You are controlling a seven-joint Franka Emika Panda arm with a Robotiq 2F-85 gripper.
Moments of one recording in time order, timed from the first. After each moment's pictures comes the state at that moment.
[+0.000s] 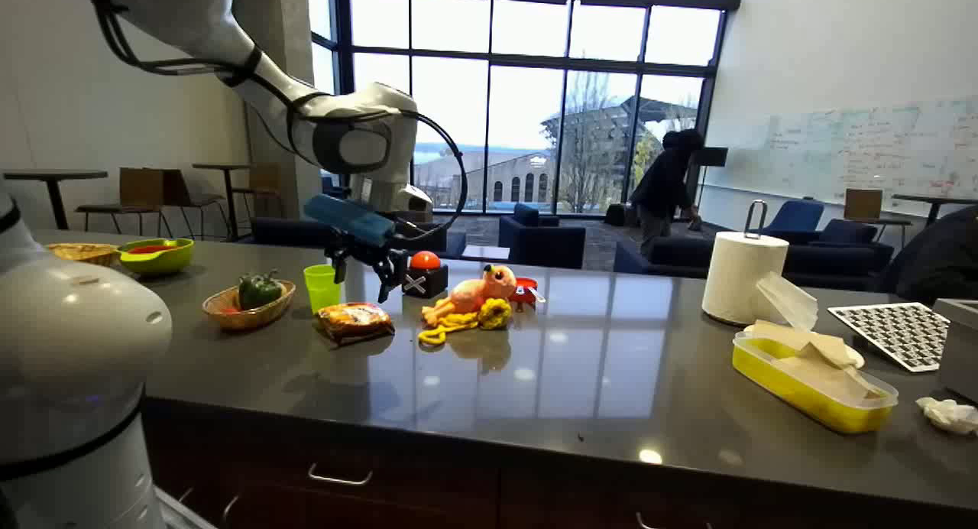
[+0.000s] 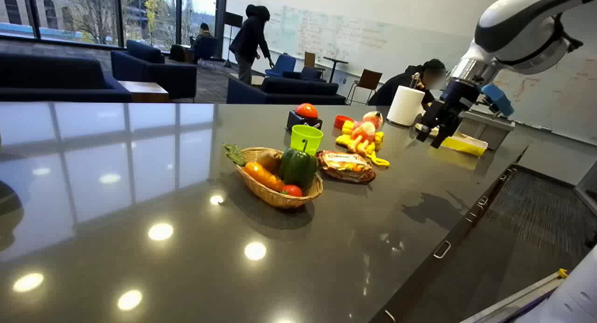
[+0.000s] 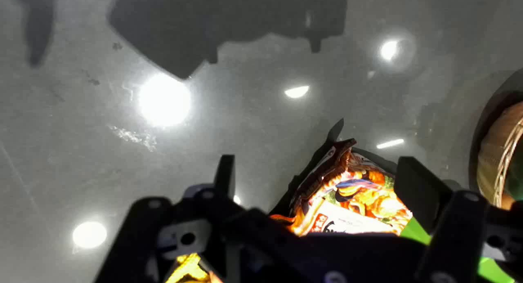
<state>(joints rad) 0.08 -0.42 -0.22 -2.59 0.21 2.16 -0.37</state>
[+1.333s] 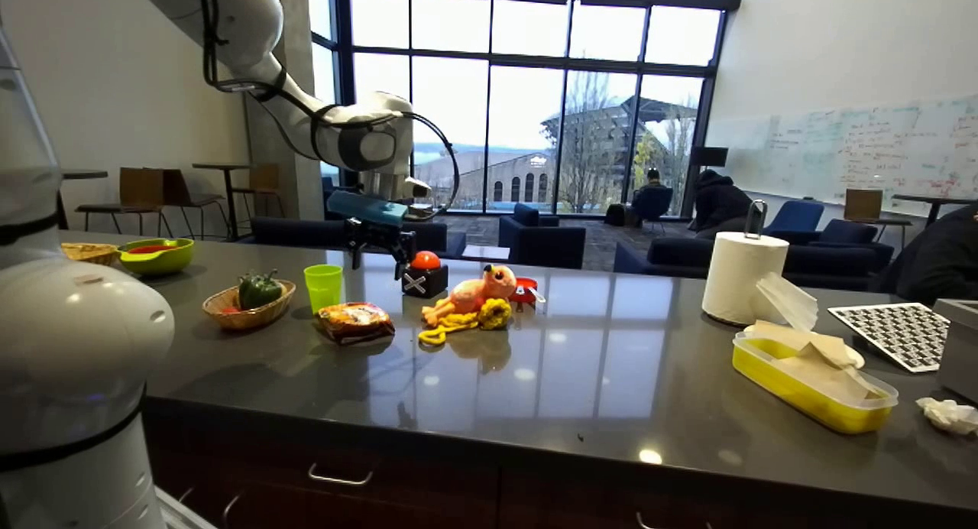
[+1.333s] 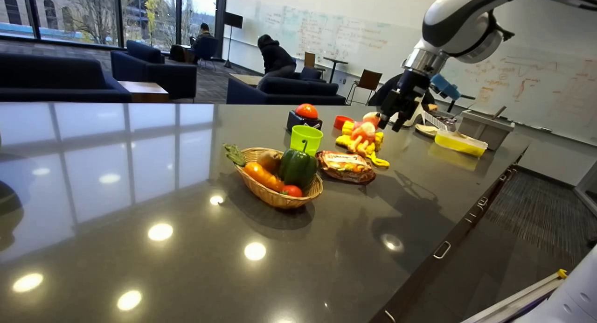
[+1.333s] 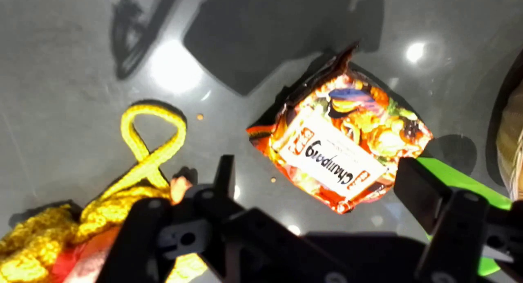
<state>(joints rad) 0.10 -0.14 -0.08 -2.33 0.21 2.24 -0.37</state>
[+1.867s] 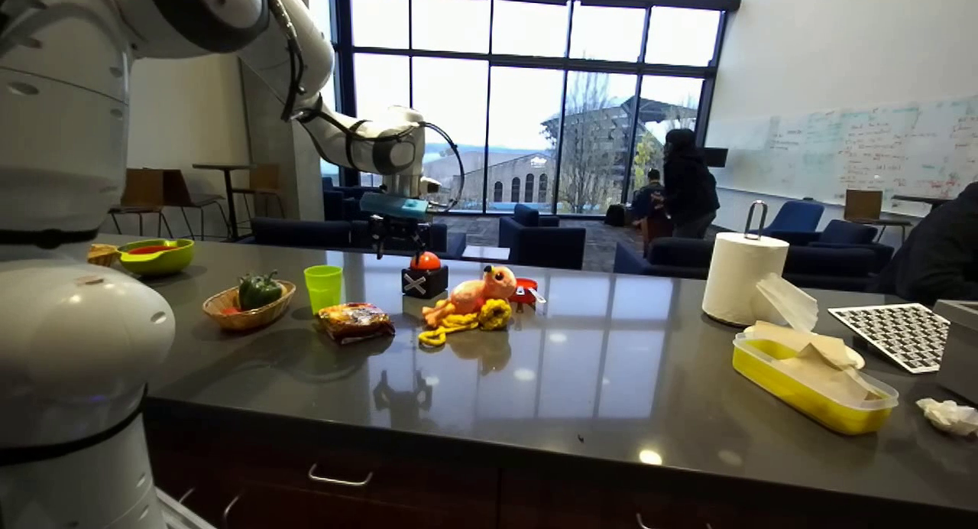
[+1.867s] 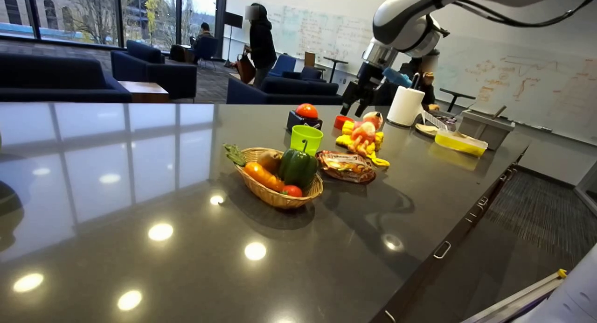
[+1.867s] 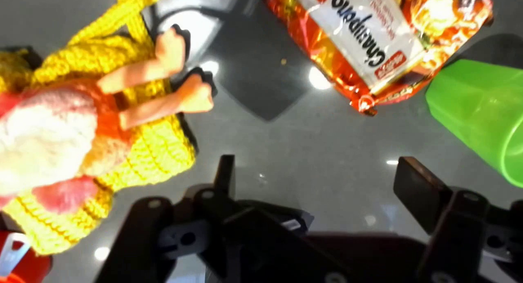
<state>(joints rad) 0.09 0.21 0.00 -1.91 0.17 2.23 -0.37</state>
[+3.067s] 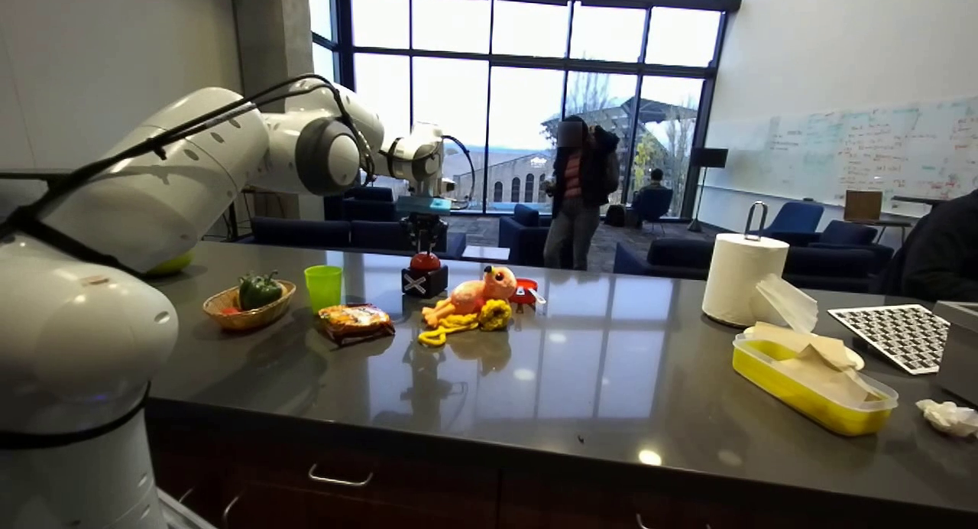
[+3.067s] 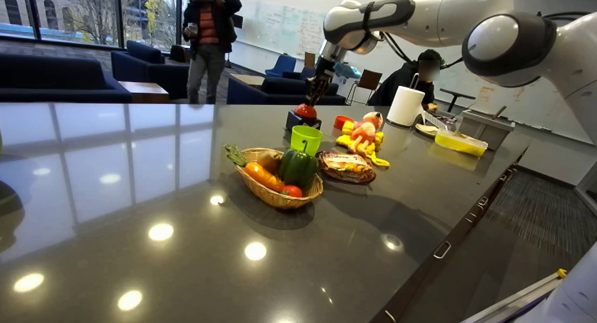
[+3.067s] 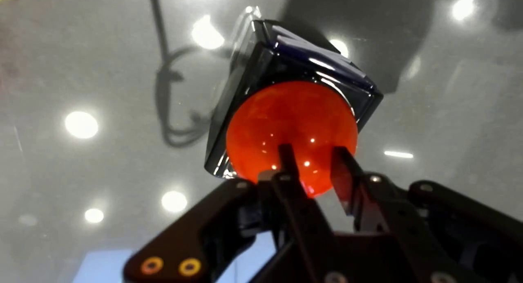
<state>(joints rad) 0.10 0.86 0.08 -0.92 0.06 1.97 -0.32</state>
